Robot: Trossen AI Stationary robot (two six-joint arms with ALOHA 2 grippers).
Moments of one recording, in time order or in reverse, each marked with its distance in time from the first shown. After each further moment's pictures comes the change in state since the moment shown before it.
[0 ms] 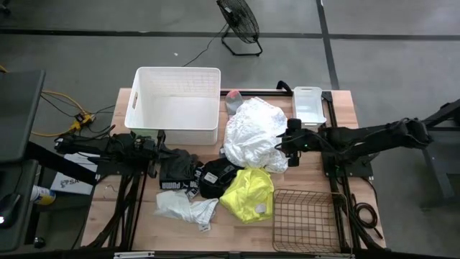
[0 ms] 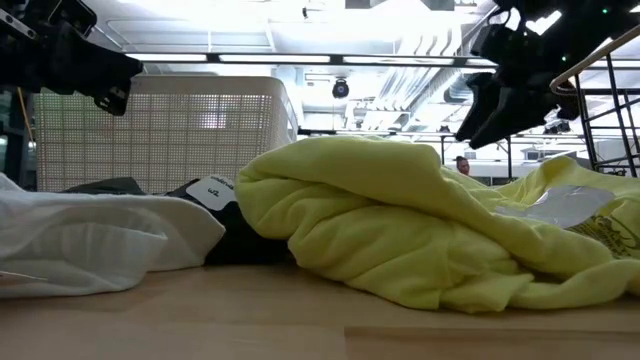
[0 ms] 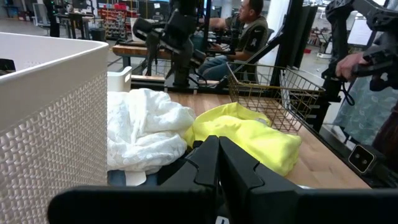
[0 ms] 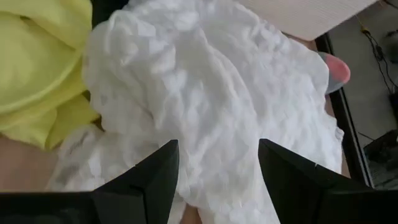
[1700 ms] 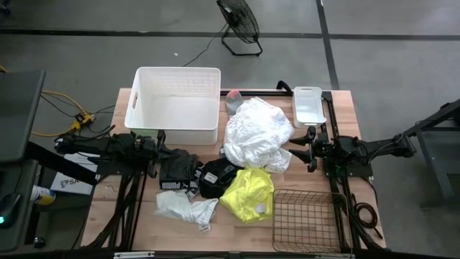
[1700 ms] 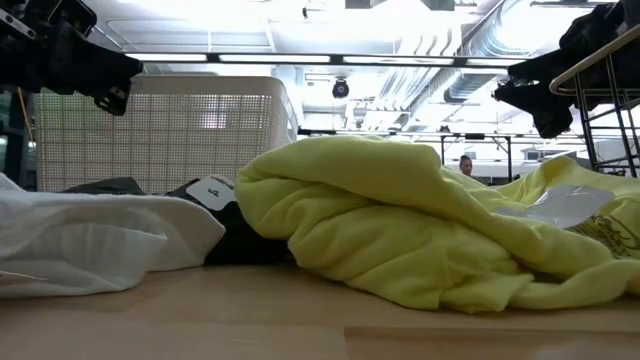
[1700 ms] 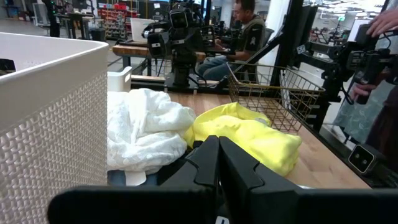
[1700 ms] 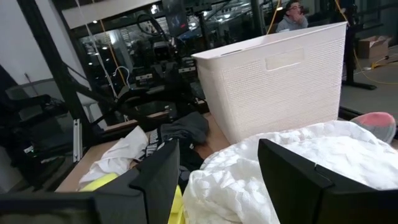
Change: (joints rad) left arm 0.000 0.000 0.000 0.000 0.000 0.000; right arm 0.158 -0.924 -0.560 0.450 0.010 0.507
